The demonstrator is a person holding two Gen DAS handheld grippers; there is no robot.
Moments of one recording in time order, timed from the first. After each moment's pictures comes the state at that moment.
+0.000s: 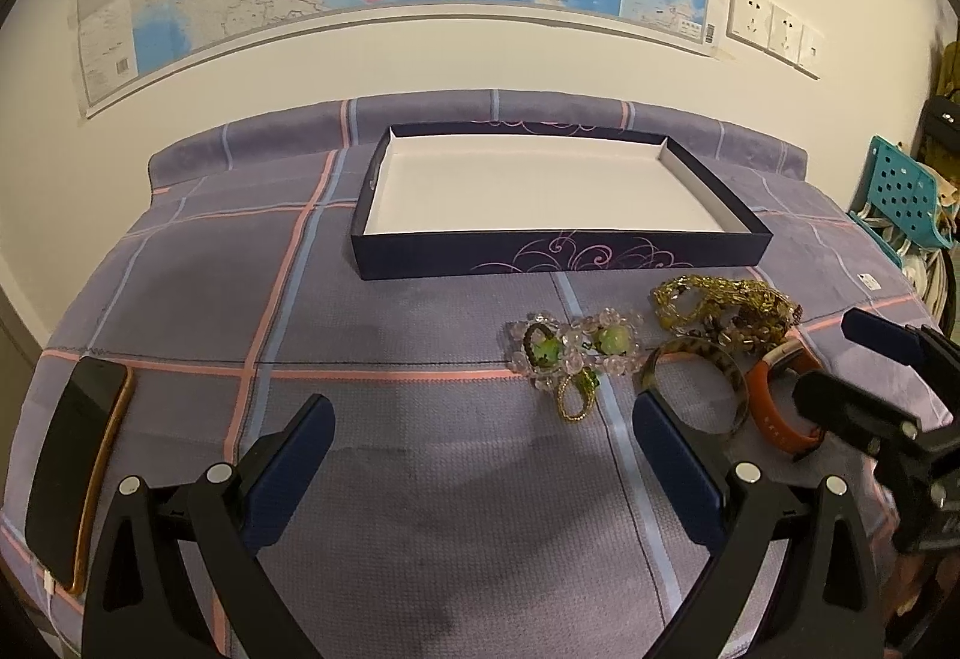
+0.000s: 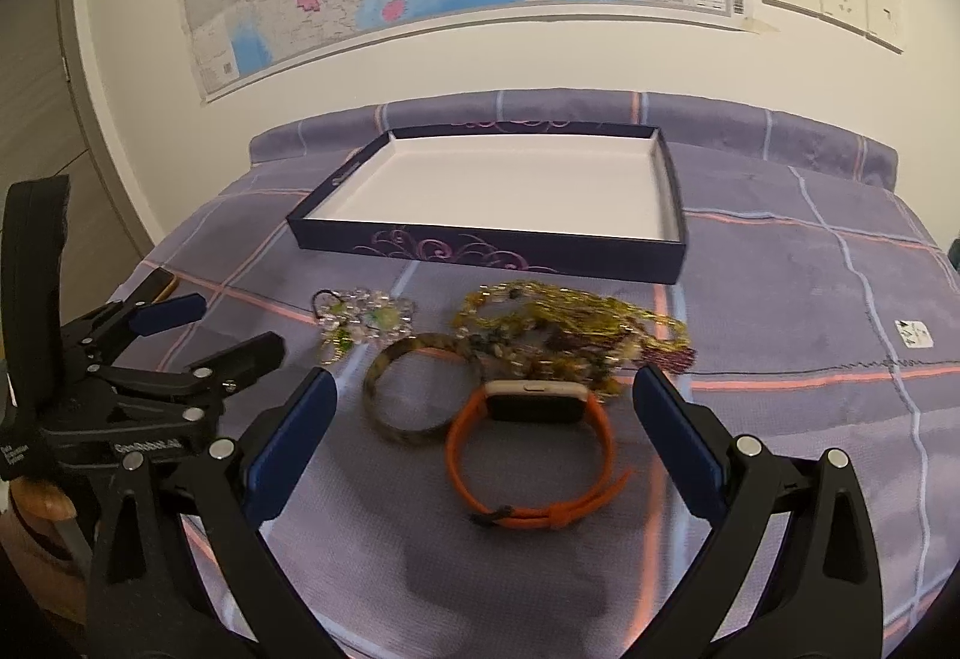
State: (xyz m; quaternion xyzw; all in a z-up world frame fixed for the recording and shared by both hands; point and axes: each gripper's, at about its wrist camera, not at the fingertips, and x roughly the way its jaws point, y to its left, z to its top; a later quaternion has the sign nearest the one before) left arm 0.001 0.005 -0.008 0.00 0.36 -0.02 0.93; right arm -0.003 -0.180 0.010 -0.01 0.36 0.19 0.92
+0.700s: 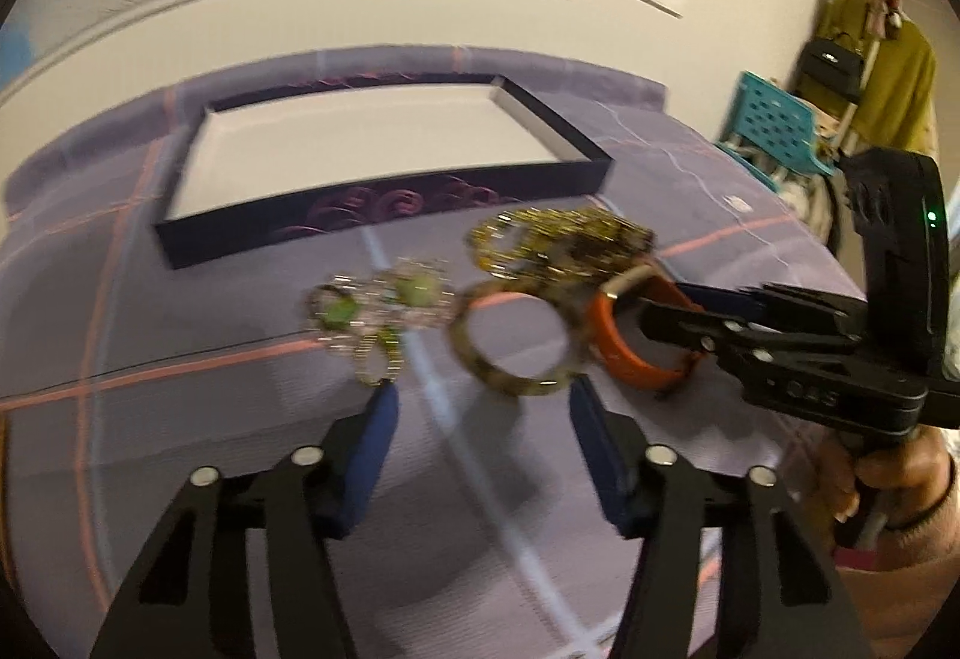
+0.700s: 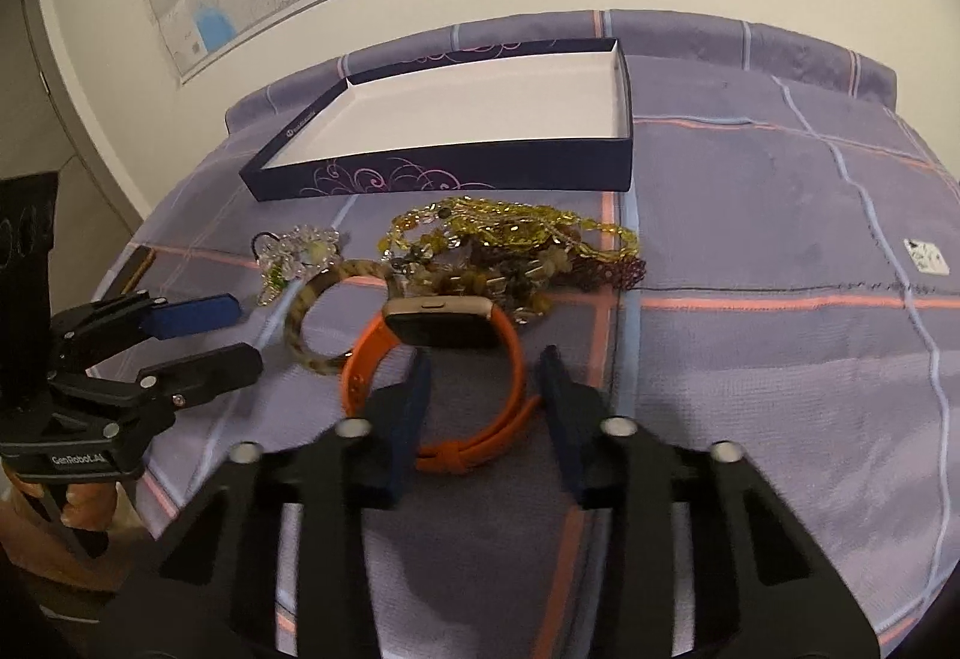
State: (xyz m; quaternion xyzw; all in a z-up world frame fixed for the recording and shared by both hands) left arm 0.009 -0.039 -0.021 0.00 0.41 -0.21 0.89; right arm 0.011 -0.218 -0.023 0.02 0.42 0.19 0.89
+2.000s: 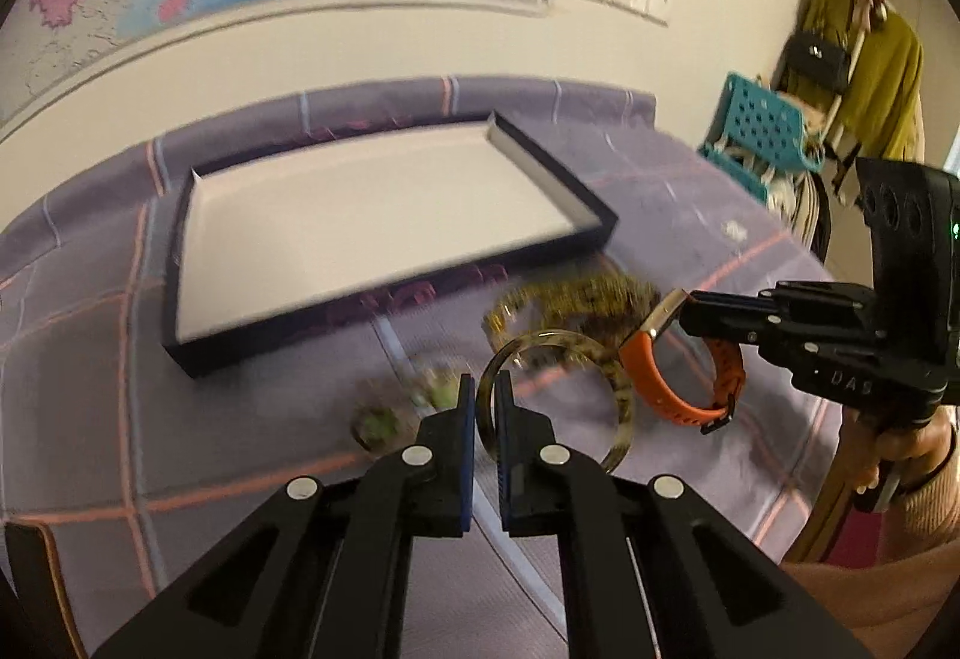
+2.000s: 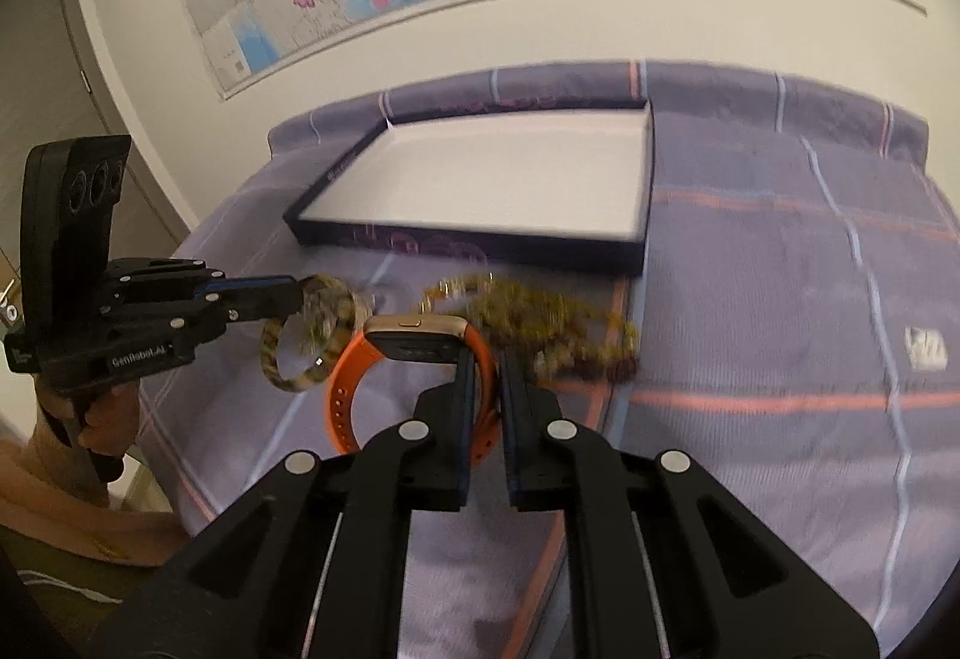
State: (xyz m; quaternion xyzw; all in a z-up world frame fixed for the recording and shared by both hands) left arm 0.045 -0.025 0.021 0.02 0.40 -0.22 0.89; right arm 0.032 -0.227 0.021 0.02 0.40 0.25 0.88
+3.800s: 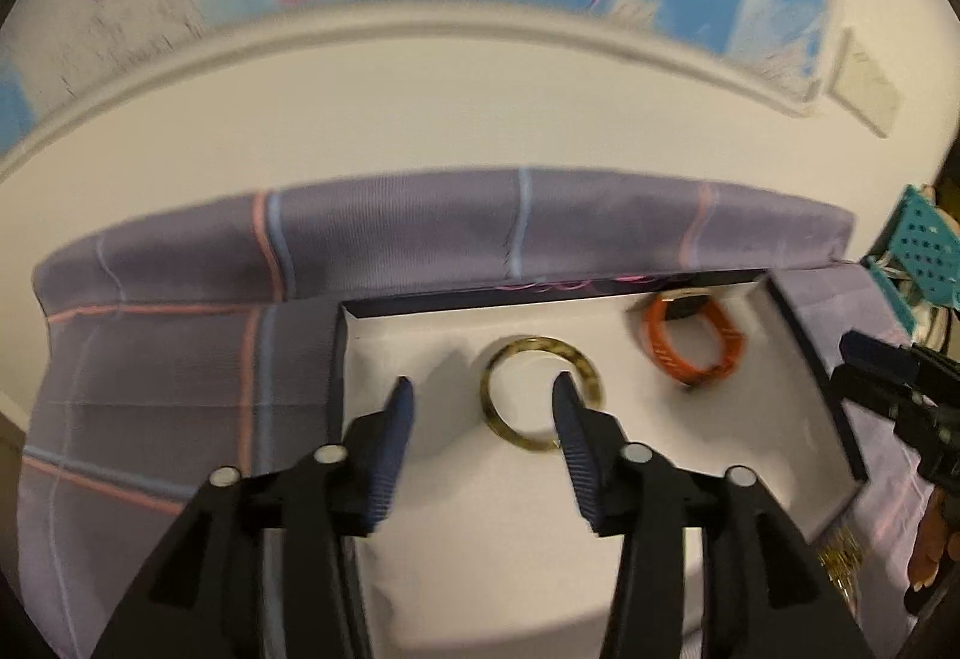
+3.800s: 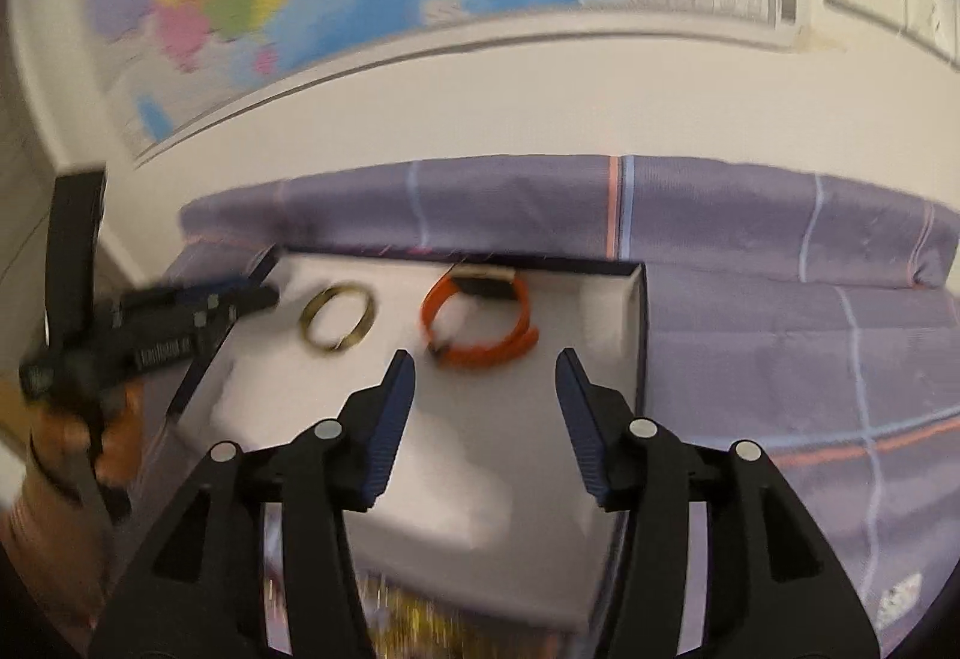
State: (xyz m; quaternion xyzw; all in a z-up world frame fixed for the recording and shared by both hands) left arm 0.214 0.036 0.032 -0.01 0.40 -0.07 0.92; right arm 0.205 -0.202 0.043 0.00 0.38 0.20 0.90
